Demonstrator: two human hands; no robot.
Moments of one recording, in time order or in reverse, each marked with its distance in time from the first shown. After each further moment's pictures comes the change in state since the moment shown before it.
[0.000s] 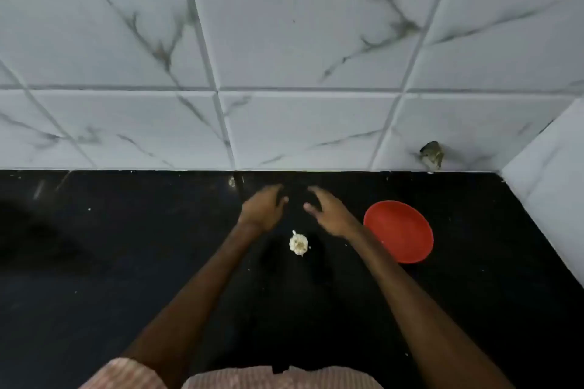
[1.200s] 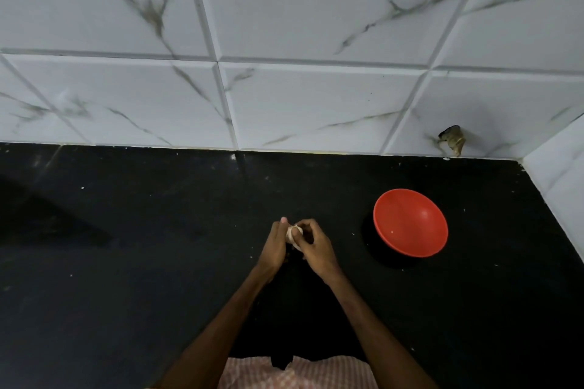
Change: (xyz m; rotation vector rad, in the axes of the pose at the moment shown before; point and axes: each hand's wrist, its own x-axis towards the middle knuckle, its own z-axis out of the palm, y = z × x) left_hand -0.057 -0.024 0.108 -1.005 -0.070 -0.368; right_hand -0.040 0.022 0.110 0.552 0.071 0.203
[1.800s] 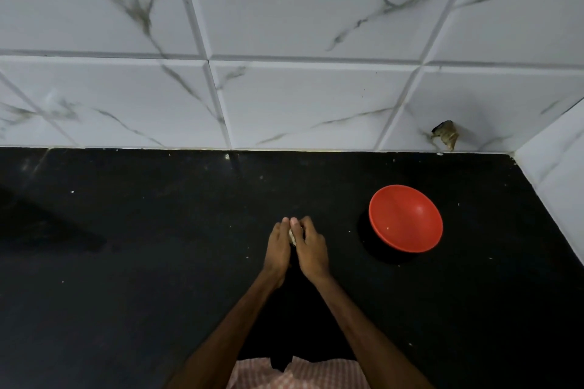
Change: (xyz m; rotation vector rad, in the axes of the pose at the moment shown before) left_hand -0.010 0.010 0.023 -0.235 0.091 -0.012; right_hand -0.005 -0.007 0.015 -0.097 0.169 0.048
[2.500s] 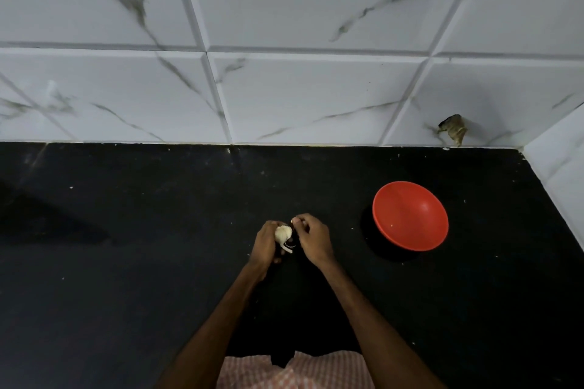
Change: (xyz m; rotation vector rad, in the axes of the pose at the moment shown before) left_hand 0.023 -0.010 -0.035 0.179 -0.007 -0.153; right_hand 0.036 0.018 0.000 -0.089 -0.046 -0.060
